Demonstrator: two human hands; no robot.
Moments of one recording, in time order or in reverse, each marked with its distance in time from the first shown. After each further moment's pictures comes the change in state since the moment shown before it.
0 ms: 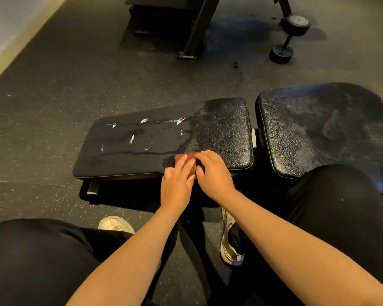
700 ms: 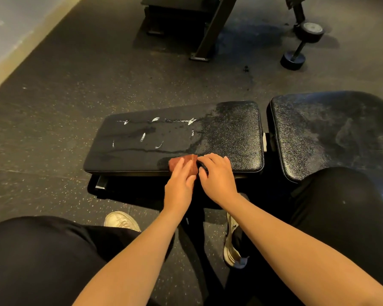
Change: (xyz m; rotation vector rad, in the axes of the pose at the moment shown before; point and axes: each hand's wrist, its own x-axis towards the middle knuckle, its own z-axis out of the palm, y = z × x) left_hand -0.010 -0.006 -0.015 -0.290 0.003 -0.215; right_hand -0.001 -0.012 0.015 -0.122 0.017 -0.026
